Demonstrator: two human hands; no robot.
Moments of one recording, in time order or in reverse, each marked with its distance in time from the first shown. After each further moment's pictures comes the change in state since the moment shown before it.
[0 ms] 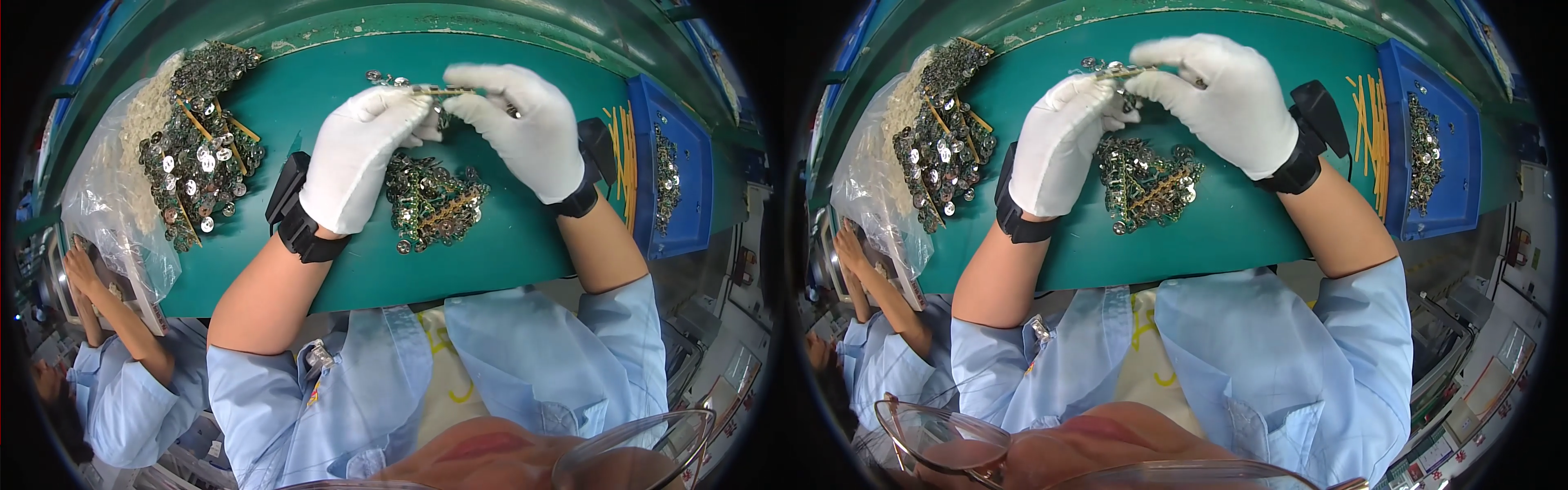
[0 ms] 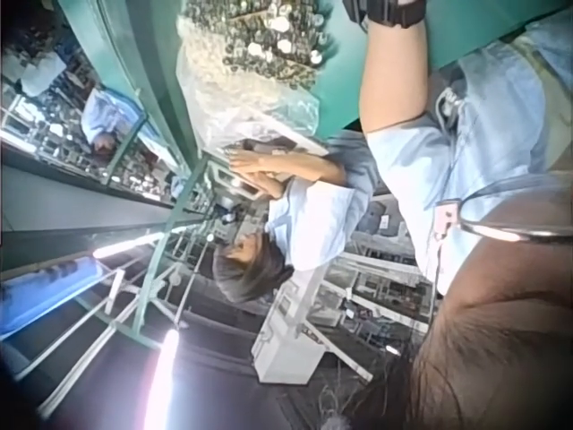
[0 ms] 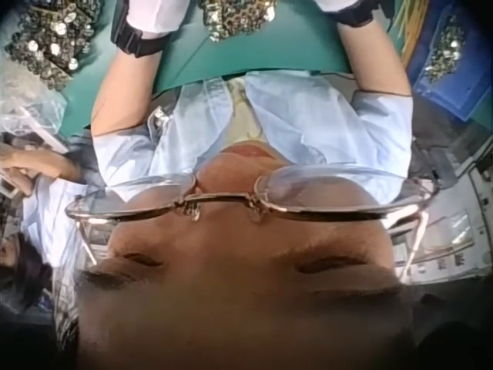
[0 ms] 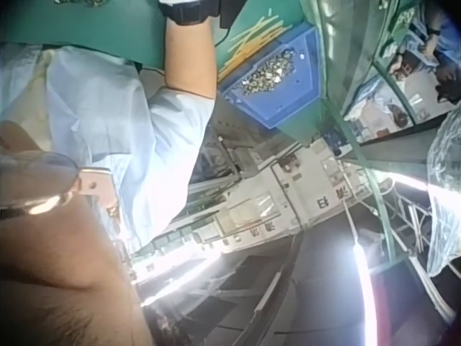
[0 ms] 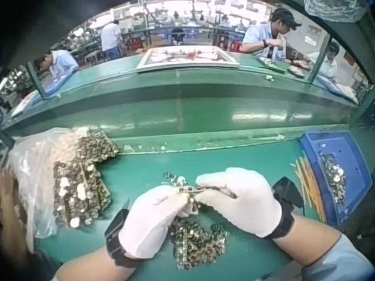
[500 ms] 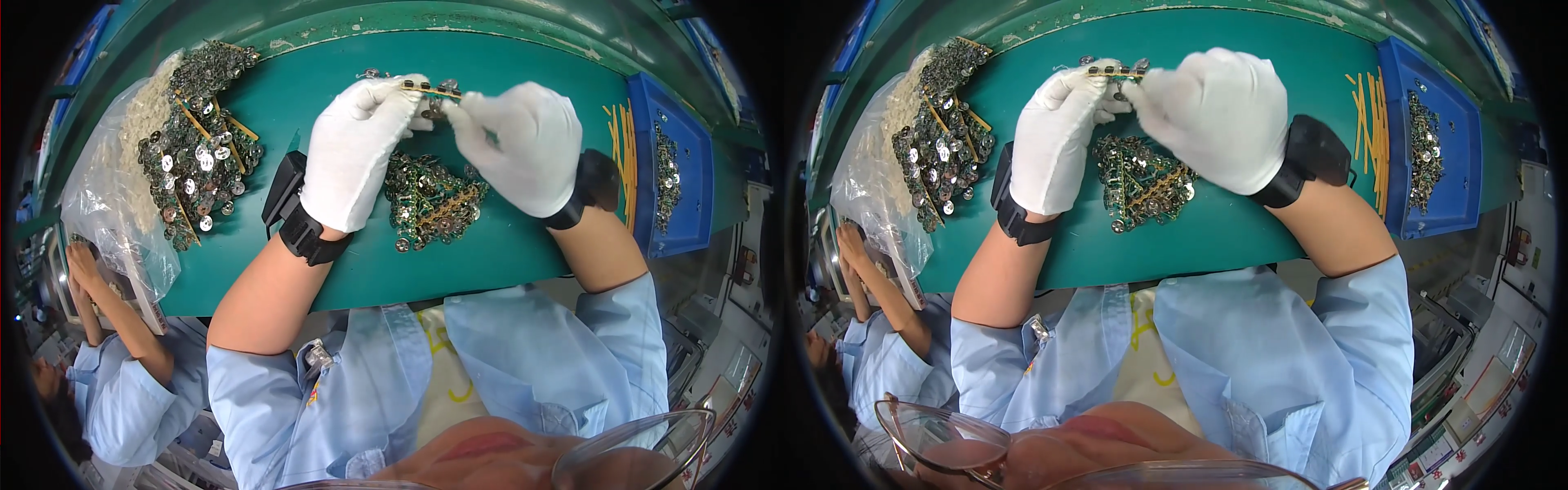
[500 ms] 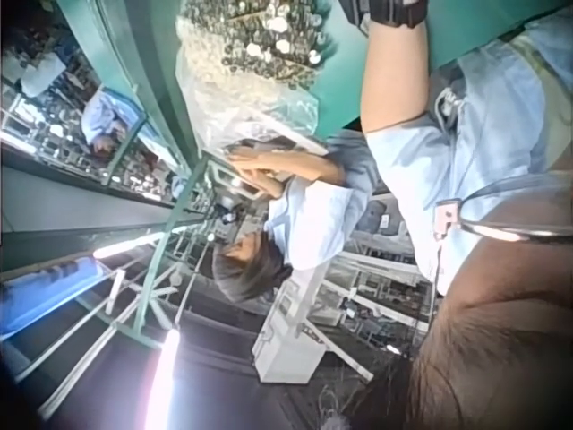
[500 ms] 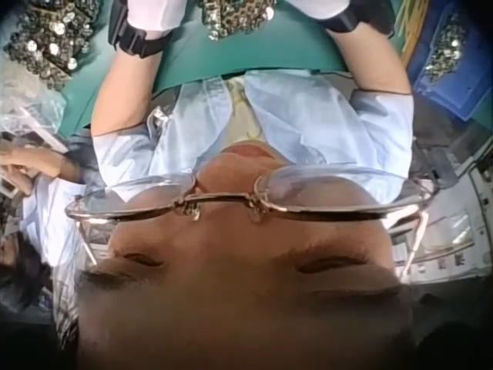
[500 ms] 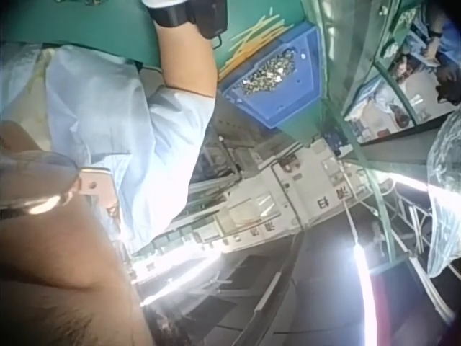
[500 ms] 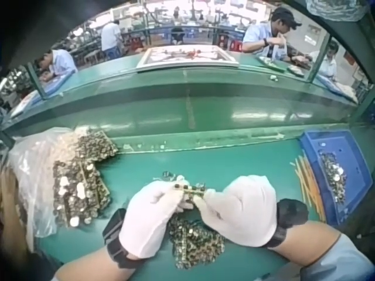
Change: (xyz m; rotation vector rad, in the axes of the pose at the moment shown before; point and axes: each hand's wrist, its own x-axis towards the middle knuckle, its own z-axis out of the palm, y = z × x) left_hand 0.000 0.007 0.013 0.083 0.150 0.037; right_hand -0.006 0.000 0.009 -0.397 0.287 -0.520
